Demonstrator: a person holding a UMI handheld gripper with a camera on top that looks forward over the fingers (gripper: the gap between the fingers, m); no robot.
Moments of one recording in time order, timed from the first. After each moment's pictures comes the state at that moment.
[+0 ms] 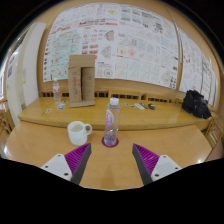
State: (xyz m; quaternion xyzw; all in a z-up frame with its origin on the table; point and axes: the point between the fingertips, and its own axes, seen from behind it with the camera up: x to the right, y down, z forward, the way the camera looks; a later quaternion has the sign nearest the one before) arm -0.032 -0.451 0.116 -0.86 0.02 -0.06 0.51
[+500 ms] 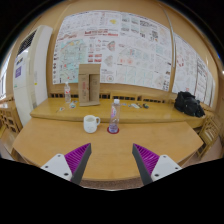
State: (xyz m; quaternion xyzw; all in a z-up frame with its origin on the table) arm -0.074 -0.627 0.175 -0.85 0.02 -0.06 0.52
